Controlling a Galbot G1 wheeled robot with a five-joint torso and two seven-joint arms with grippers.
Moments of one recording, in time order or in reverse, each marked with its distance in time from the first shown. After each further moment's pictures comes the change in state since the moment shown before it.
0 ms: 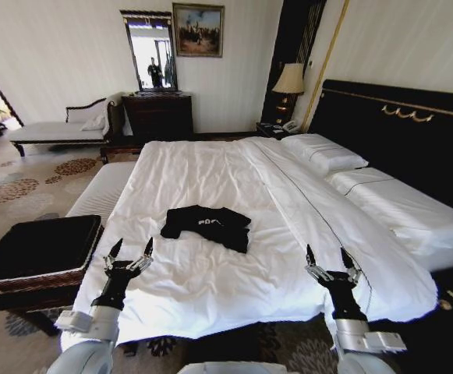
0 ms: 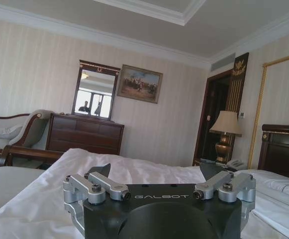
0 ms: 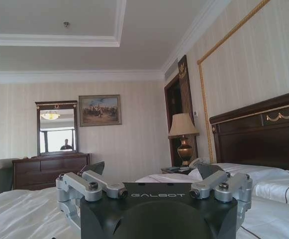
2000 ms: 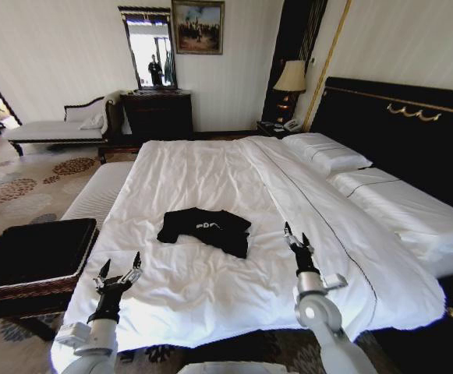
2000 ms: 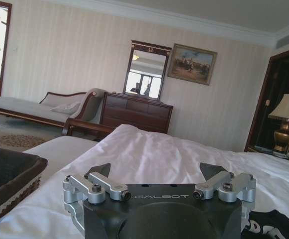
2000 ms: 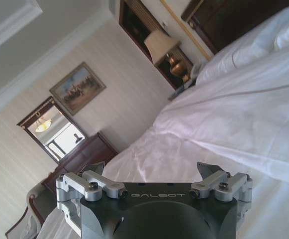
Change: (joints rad) left arm 0.047 -0.101 -0.019 0.069 0.024 -0.013 -0.116; right arm 0.614 -0.291 -0.362 -0.361 0.724 -0.220 0.321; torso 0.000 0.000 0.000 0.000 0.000
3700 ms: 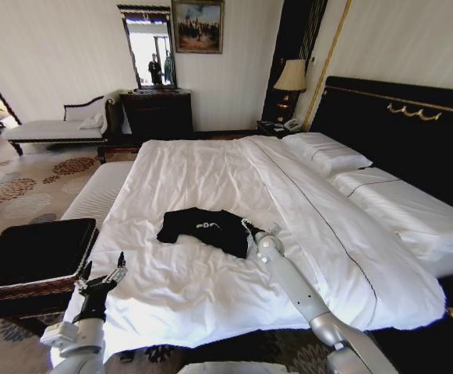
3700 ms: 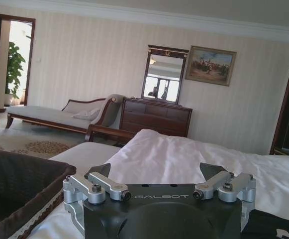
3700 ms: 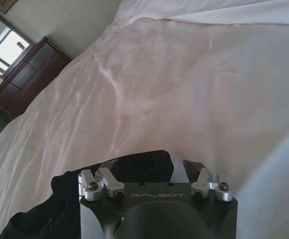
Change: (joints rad) left arm -0.018 -0.010 -0.081 0.013 -0.008 0.016 -0.023; right arm 0.559 0.143 -0.285 -0.635 0.146 -0.283 0.156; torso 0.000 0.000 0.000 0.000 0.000
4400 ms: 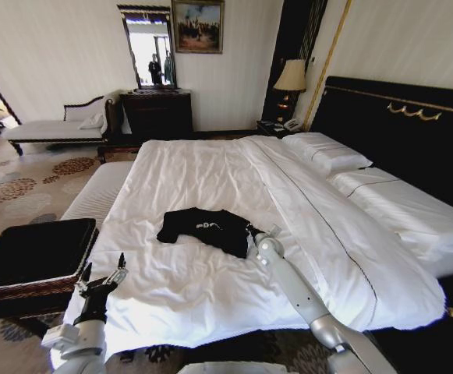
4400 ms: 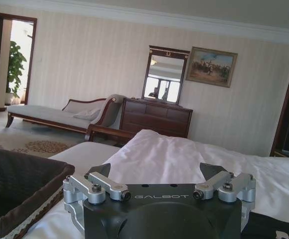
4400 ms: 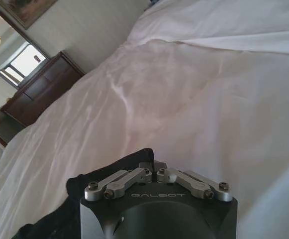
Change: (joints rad) left arm -0.029 -0.007 0.012 0.016 0.003 0.005 -0.001; right arm -0.012 -0.006 -0.002 0.017 -0.081 0.065 -0.051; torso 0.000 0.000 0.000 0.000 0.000
